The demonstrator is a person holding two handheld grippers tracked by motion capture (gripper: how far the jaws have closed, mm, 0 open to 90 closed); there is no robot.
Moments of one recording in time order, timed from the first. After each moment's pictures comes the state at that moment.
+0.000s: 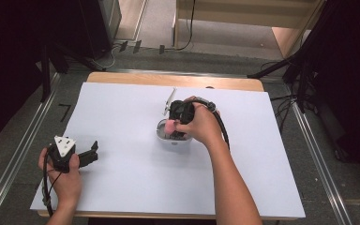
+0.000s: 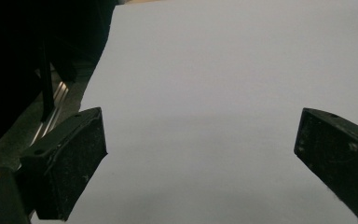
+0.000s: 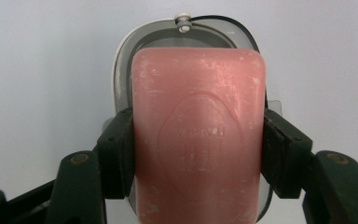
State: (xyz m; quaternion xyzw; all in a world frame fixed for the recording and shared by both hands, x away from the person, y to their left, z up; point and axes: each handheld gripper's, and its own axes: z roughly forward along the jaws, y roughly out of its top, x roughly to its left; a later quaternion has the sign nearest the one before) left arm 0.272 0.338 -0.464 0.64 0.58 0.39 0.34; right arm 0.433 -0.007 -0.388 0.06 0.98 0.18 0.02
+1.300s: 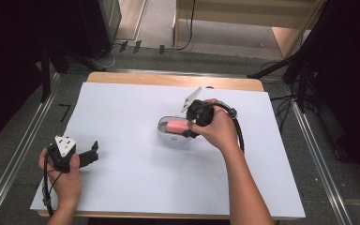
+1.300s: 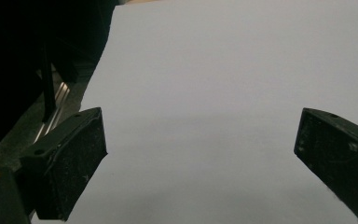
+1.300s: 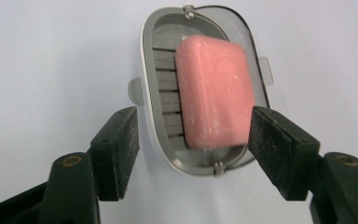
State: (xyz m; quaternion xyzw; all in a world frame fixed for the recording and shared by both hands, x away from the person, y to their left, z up) left arm 0.273 0.337 -0.464 0.64 0.58 0.39 0.33; right arm 0.415 -0.063 -0.375 0.14 0.95 0.26 0.04
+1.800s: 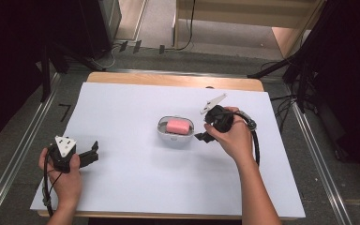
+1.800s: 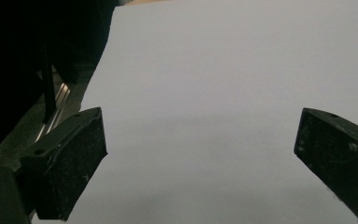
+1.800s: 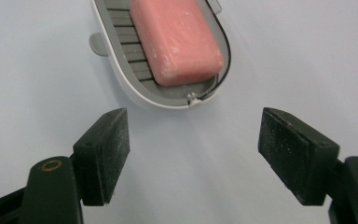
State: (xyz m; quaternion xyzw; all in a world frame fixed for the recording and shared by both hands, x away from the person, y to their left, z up) left arm 0.272 0.337 -0.464 0.64 0.57 0.39 0.33; right arm 0.398 -0.114 -0.388 0.24 0.92 0.29 0.07
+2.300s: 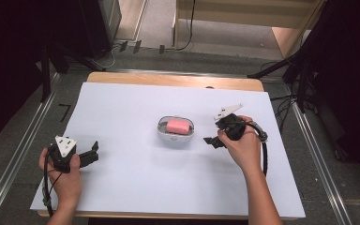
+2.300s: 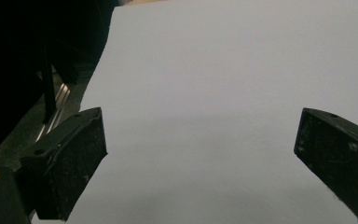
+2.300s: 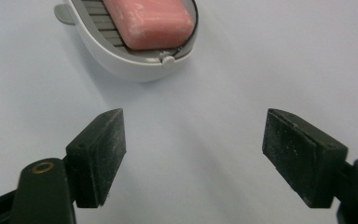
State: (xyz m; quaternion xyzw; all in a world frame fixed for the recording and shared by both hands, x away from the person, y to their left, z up) left arm 0.272 0.336 -0.464 0.64 0.57 0.39 0.33; right arm 0.381 -0.149 -0.409 0.30 0.89 0.32 0.10
